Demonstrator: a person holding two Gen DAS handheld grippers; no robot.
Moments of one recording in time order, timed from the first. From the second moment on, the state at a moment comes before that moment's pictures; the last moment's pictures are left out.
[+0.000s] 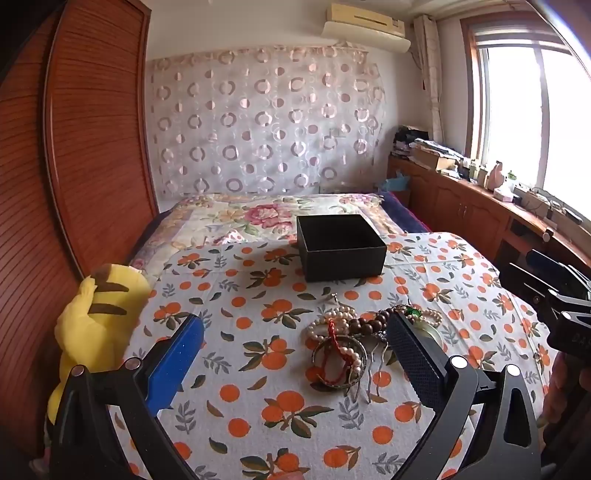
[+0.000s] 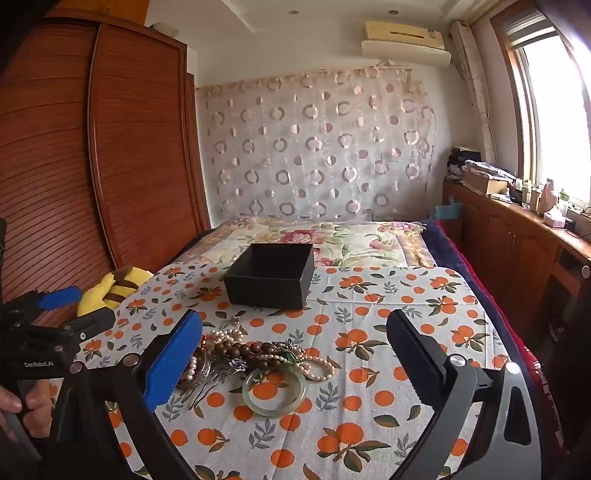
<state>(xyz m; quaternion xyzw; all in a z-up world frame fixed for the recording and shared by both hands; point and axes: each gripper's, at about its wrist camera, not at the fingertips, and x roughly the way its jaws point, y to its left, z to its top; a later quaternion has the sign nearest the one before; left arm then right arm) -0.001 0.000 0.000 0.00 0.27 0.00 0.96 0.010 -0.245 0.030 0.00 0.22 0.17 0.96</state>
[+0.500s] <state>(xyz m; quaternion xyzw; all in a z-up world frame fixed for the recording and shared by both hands) 0.000 0.000 0.000 0.00 0.27 0.00 0.96 0.010 -0.245 0.029 0.00 0.22 0.17 0.96</state>
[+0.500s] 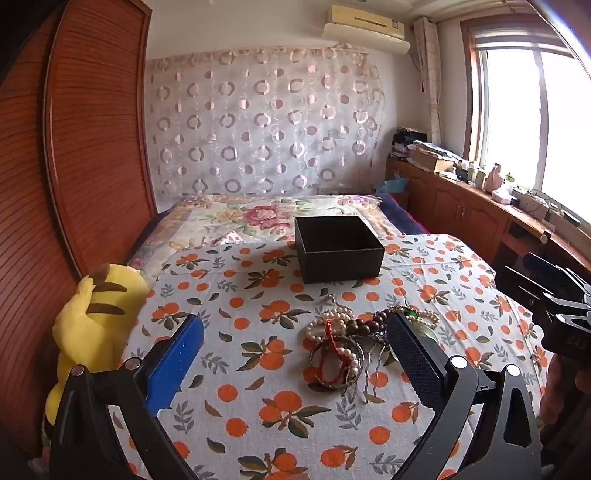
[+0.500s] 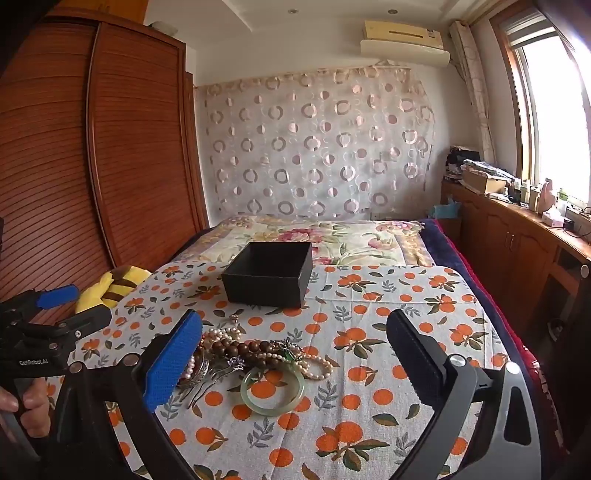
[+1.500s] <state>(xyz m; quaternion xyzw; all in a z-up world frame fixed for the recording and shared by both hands) -0.003 -0.002 0.003 0.00 0.26 0.00 0.97 0.007 -0.243 0.032 0.00 0.22 0.17 0.96</state>
